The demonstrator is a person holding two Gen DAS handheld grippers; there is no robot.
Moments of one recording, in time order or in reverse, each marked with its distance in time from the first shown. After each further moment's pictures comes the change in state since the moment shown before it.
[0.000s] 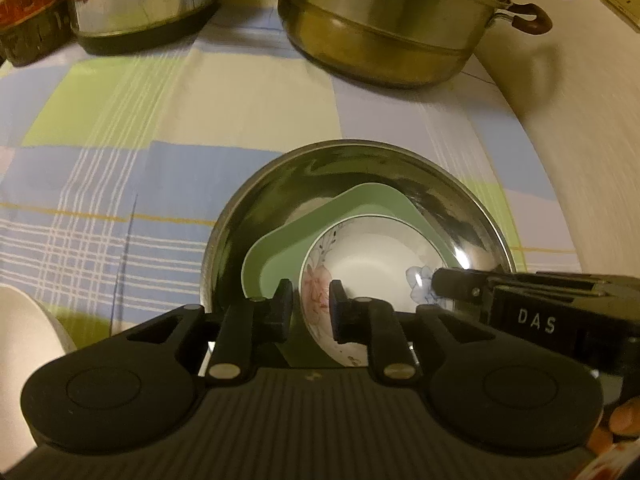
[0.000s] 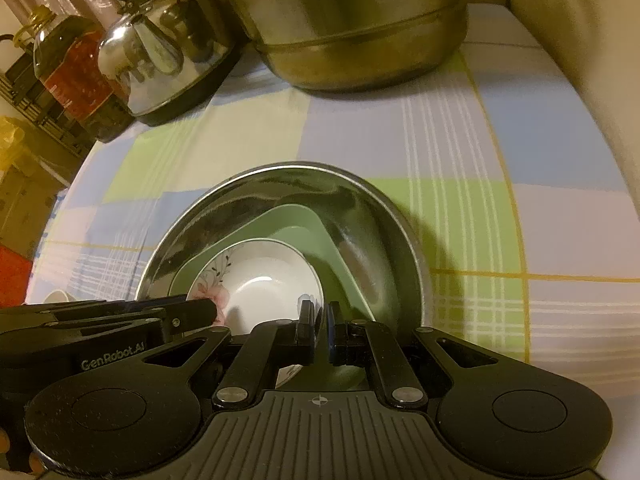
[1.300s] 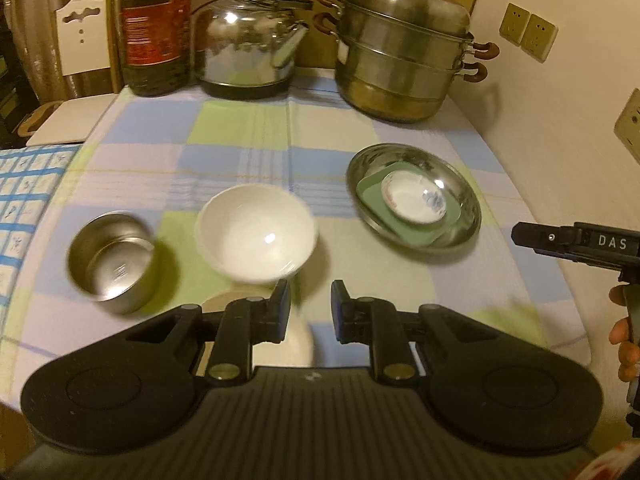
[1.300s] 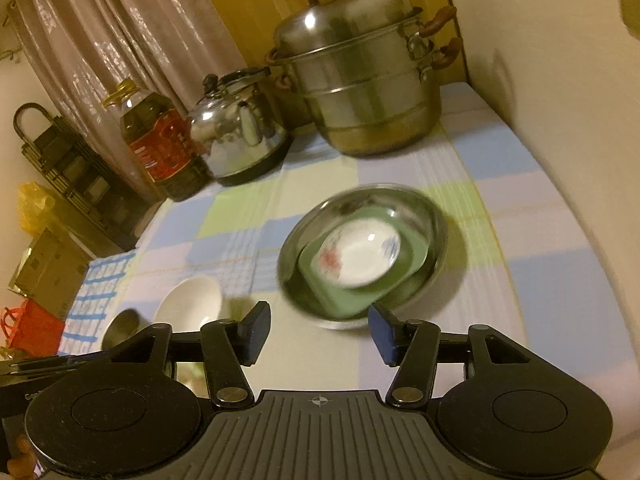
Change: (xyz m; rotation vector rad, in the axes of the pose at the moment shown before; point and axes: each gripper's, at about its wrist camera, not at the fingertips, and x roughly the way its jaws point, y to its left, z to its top) left arm -0.238 0.110 -0.146 0.048 -0.181 0.014; right arm -0.168 0.109 -0.136 0.104 -0.275 0.028
